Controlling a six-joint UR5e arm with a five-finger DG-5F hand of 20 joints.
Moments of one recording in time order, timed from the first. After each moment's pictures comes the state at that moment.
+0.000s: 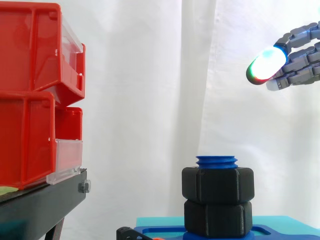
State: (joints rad) arm 0.19 -1.73 -1.66 -2.81 -1.04 -0.91
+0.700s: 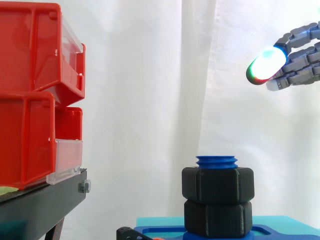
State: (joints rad) arm 0.19 -1.73 -1.66 -2.81 -1.04 -0.91
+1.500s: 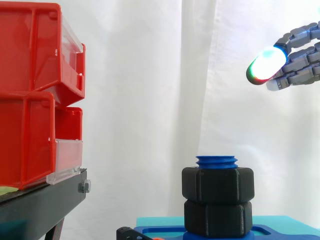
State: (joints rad) arm 0.19 -1.73 -1.66 -2.81 -1.04 -0.91
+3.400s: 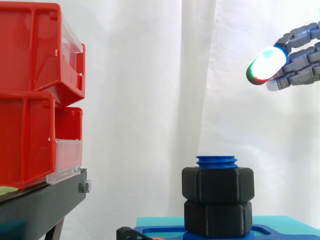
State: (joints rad) arm 0.19 -1.73 -1.66 -2.81 -1.04 -0.91
